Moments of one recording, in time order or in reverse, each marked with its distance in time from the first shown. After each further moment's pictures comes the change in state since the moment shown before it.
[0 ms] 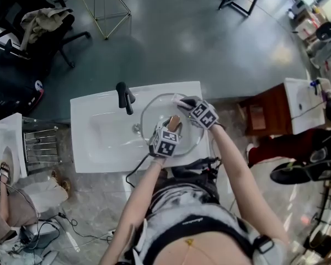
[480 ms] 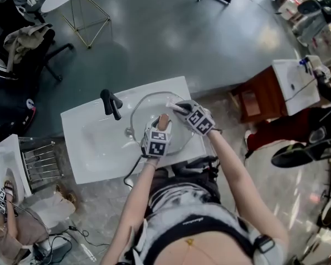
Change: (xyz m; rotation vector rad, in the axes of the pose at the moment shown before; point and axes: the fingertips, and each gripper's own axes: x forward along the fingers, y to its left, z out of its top) left arm 0.001 0.002 0.000 0.011 -0.001 -0.003; right arm -0.035 0.013 -0.032 0.065 -0.040 -0.097
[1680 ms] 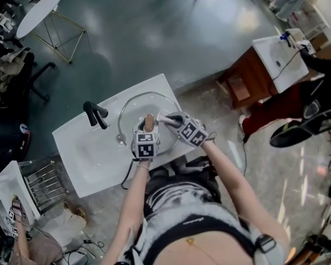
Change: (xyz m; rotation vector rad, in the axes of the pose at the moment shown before) left arm -0.008 -0.002 0.004 -0.001 0.018 0.016; right arm -0.041 0.051 -0.029 0.086 -0.038 -0.032
